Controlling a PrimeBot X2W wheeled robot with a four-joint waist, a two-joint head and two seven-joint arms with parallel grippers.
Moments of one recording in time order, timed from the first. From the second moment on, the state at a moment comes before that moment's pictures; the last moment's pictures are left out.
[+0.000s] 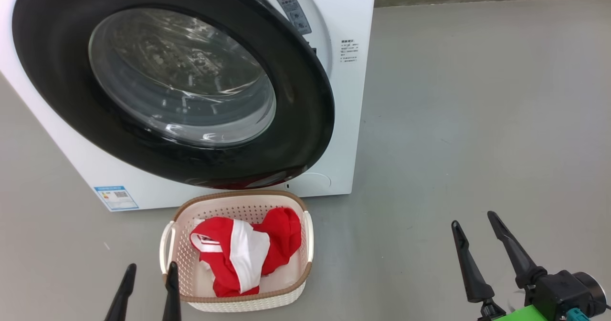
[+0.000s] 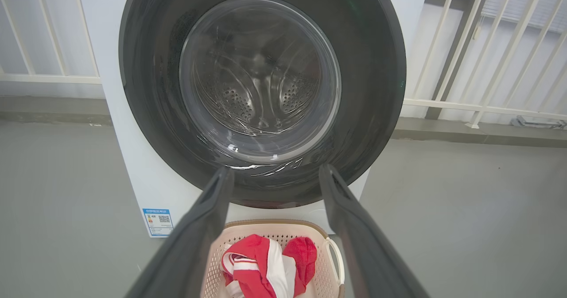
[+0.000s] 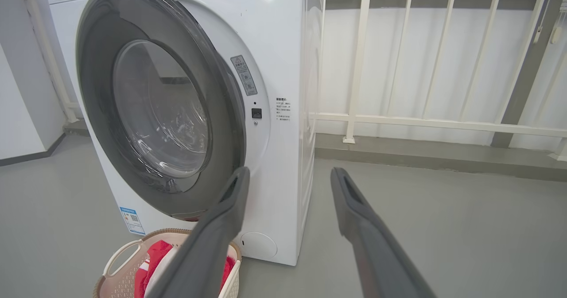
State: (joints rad) left arm 0.14 0.16 -0.10 -0.01 -0.31 0.10 -0.25; right arm 0.12 -0.04 0.01 0.00 0.16 0.12 -0.26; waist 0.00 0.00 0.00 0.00
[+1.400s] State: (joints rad) left arm -0.06 0.07 -0.25 -0.08 -0.28 -0.01 -0.25; right arm -0.54 -0.13 0.14 0.45 0.12 0.12 -0.25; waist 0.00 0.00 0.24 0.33
